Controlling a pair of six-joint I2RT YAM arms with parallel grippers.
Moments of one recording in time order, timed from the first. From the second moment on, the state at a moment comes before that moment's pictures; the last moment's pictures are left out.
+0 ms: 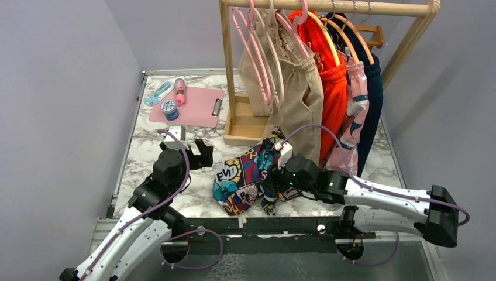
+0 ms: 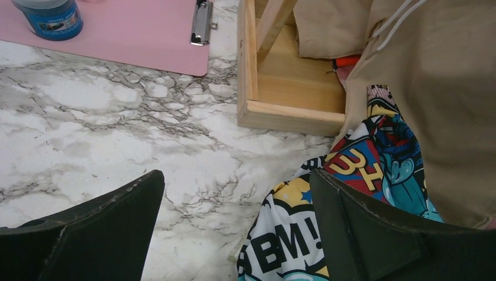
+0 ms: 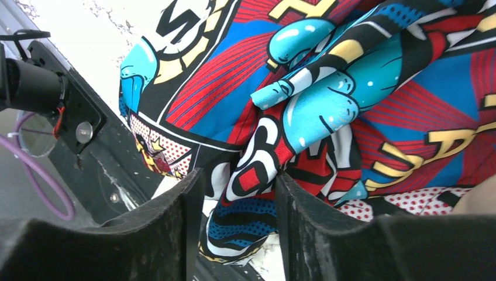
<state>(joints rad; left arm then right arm) -0.58 0.48 0.57 -0.40 -0.34 -0.42 1.12 1.01 0.63 -0.17 0.15 0.44</state>
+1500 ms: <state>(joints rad) -0.58 0.16 0.46 -0.27 -0.26 -0.43 1.13 1.33 0.89 0.13 0.02 0.66</state>
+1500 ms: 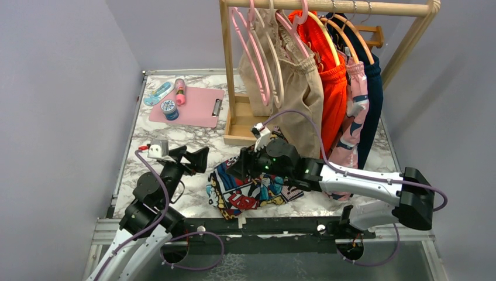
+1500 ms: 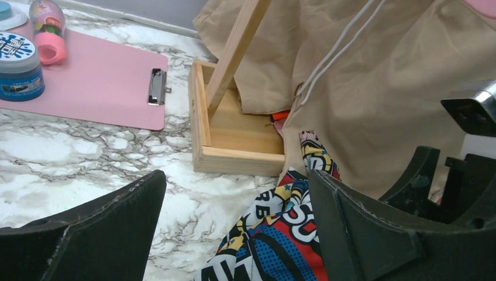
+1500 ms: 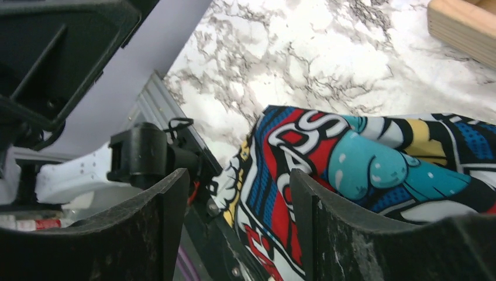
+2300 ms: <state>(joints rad) -0.64 0.77 0.75 -0.48 0.19 -0.41 1.14 0.87 0.67 -0.30 0.11 0.43</state>
